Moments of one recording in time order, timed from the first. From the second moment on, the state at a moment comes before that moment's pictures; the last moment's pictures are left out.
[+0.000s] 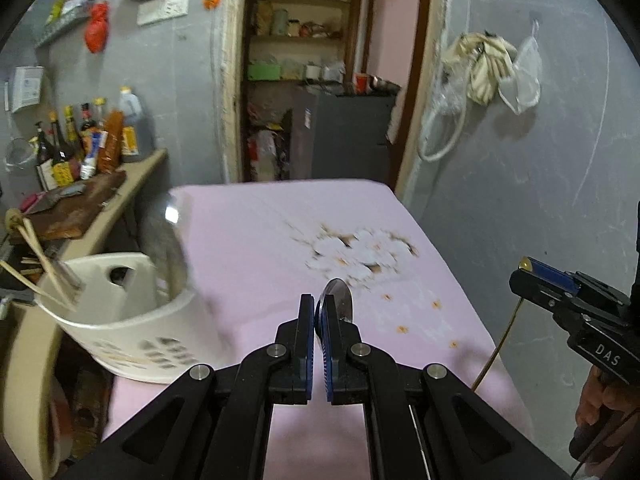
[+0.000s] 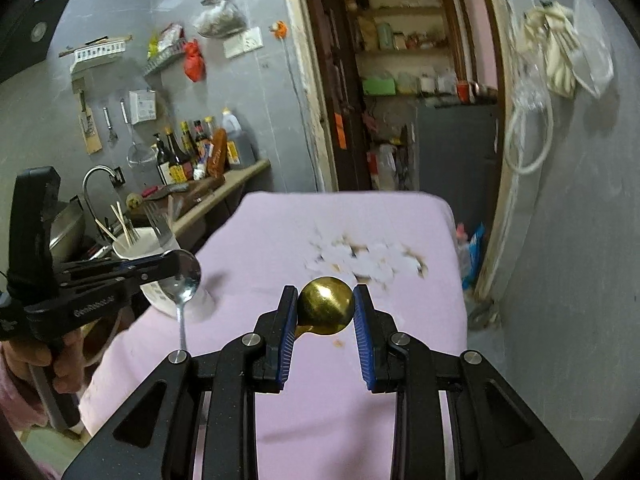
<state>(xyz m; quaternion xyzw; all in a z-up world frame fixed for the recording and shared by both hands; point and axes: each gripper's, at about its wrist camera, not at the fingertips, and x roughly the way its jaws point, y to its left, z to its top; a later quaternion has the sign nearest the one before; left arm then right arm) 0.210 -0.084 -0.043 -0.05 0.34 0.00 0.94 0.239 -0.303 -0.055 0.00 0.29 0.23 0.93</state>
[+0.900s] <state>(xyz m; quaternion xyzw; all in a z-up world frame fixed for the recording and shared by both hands) 0.166 0.132 0.064 -0.02 0.19 0.15 0.97 0.233 -0.083 0.056 -0.08 0.15 0.23 0.96</state>
